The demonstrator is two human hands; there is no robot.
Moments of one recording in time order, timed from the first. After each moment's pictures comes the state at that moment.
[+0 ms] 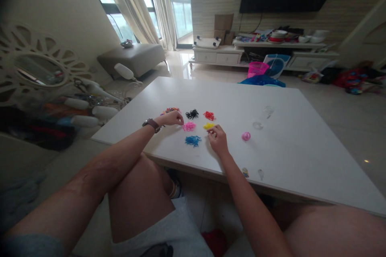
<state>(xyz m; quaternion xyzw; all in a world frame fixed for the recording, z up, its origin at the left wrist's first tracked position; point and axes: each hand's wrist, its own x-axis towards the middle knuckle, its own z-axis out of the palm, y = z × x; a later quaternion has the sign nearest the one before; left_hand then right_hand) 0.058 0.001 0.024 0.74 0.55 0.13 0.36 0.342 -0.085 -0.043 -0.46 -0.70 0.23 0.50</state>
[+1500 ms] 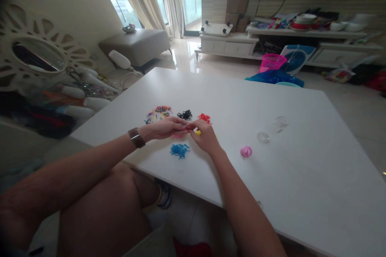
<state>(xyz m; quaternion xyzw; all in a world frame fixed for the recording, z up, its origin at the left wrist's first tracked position) 0.121 -0.047 0.043 0.34 0.45 0.32 0.76 0.323 -0.038 0.003 -0.29 -0.80 0.29 0.44</state>
